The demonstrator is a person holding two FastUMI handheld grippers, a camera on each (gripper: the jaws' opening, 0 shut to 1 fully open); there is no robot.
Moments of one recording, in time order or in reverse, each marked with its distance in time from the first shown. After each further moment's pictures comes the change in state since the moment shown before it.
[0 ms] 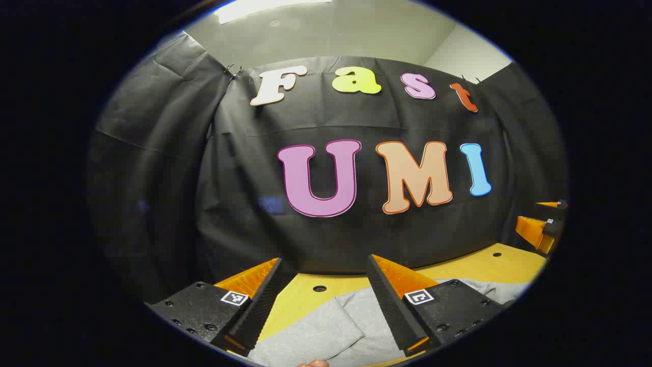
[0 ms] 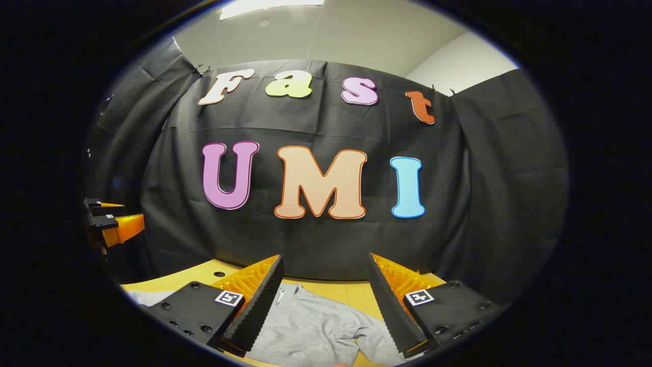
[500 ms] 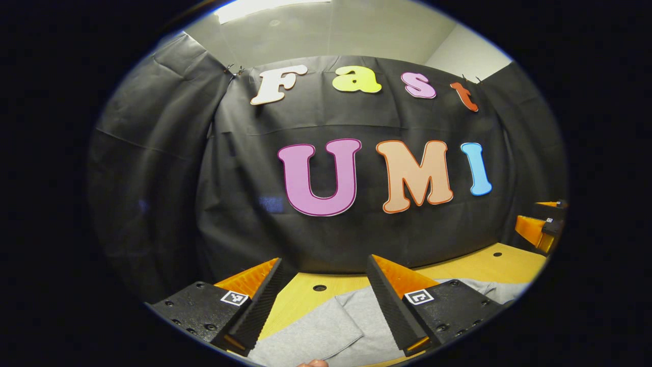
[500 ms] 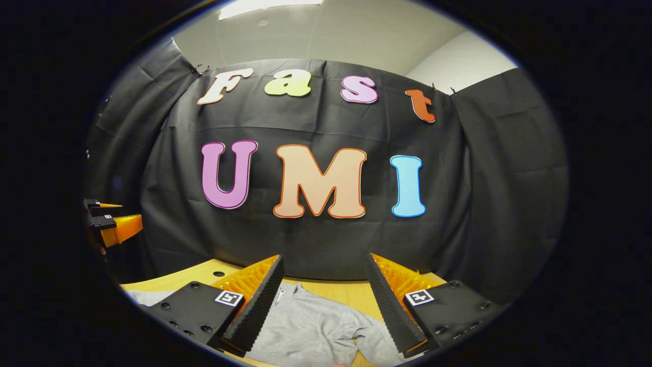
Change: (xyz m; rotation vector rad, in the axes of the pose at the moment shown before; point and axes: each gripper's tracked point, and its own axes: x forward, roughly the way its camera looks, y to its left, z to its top) left arm -0.001 0.000 -0.004 -0.001 0.008 0.007; right arm 0.004 -0.001 -0.003 0.008 0.007 0.017
